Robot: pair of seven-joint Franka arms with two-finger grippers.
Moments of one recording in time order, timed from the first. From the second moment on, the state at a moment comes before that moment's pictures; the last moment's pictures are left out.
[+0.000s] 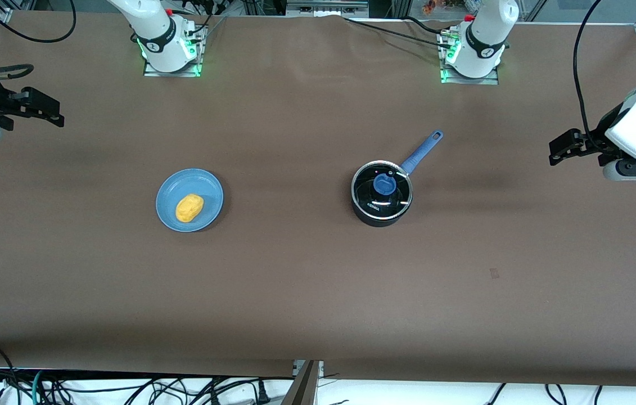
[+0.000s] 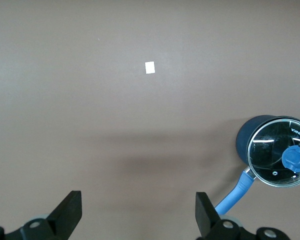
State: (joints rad) left arm 0.02 0.07 -0.07 -1.60 0.03 1.62 -0.07; right arm 0.04 0.04 -0.02 -1.51 0.00 1.44 -0.07
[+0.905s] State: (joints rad) left arm 0.01 0.08 -0.14 -1.60 0.00 1.50 -0.25; right arm 0.04 0.31 -0.01 -1.51 -0.08 1.55 -0.04
